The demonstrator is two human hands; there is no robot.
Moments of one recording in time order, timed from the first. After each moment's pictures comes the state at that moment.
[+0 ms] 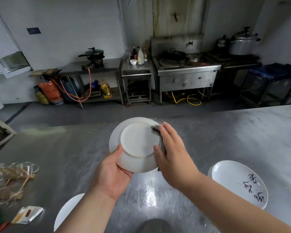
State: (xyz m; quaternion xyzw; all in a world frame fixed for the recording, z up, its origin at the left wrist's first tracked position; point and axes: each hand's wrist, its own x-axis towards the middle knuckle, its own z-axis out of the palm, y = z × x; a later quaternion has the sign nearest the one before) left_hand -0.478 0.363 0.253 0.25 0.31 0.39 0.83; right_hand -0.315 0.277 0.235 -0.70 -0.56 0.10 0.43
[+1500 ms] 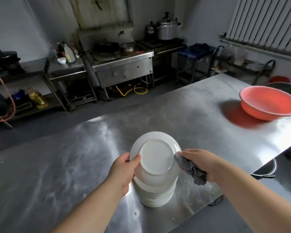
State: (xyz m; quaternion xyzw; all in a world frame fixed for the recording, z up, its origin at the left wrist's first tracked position) left_hand -0.222 0.243 0.158 0.59 0.43 0.11 0.67; right_hand -0.051 0.040 0.179 -0.72 -0.09 0.48 0.50
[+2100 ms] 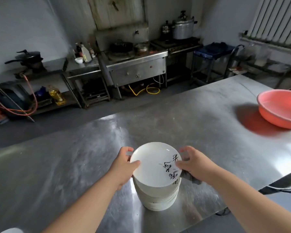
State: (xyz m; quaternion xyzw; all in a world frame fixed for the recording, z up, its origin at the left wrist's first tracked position) left_hand -0.212 0.272 0.129 0.71 0.42 0.08 0.56; right_hand -0.029 0.060 0.155 -0.82 -0.24 0.36 0.38
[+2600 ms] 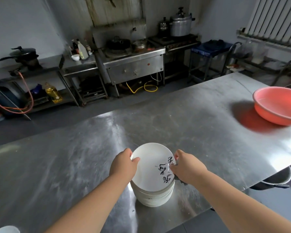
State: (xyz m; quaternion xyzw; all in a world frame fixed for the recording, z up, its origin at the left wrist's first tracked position) left_hand -0.191 0.263 0.103 0.85 0.45 0.07 0.24; right_hand -0.037 0.071 0.118 -0.91 -0.30 0.24 0.15
